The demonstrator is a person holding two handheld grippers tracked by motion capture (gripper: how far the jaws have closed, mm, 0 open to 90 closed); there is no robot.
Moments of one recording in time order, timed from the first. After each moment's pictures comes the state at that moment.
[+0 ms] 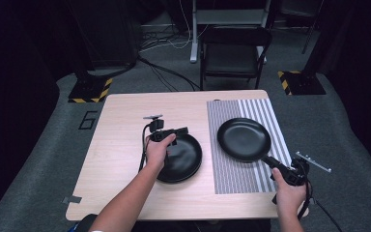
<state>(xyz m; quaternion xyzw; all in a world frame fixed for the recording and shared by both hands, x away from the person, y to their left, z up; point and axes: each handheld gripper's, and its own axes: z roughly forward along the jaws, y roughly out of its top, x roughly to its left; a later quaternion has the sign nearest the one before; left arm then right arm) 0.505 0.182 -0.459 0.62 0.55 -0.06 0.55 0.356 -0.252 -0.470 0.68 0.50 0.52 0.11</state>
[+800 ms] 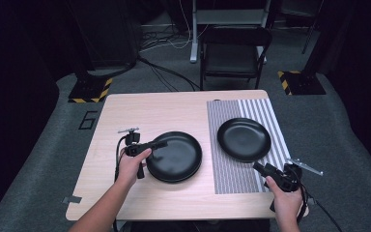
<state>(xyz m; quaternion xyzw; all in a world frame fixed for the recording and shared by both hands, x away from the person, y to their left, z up) 0.460 0.256 -0.473 0.65 0.54 -0.04 0.54 0.346 -0.238 -0.482 0.64 0.56 0.52 0.10</state>
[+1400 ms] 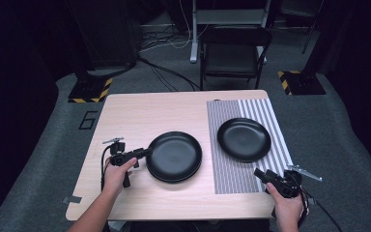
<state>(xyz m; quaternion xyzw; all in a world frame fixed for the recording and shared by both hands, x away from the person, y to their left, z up) 0.441 0.308 -0.495 0.64 0.56 0.00 0.53 0.337 -0.244 -0.503 0.65 0.57 0.50 0.11</state>
